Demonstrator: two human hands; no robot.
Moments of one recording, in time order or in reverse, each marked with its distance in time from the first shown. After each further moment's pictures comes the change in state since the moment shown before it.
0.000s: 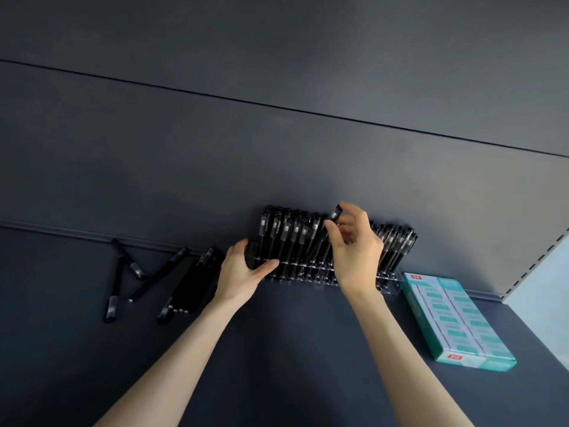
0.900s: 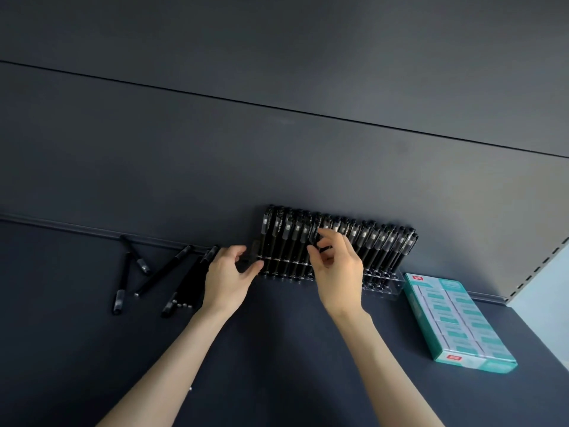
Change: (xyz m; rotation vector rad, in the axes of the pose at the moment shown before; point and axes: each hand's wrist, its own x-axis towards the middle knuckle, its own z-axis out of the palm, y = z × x) left_hand -0.022 -0.003 -0.015 0.097 0.175 0.079; right_hand -0.036 0.006 0.006 -0.148 -0.156 -0.045
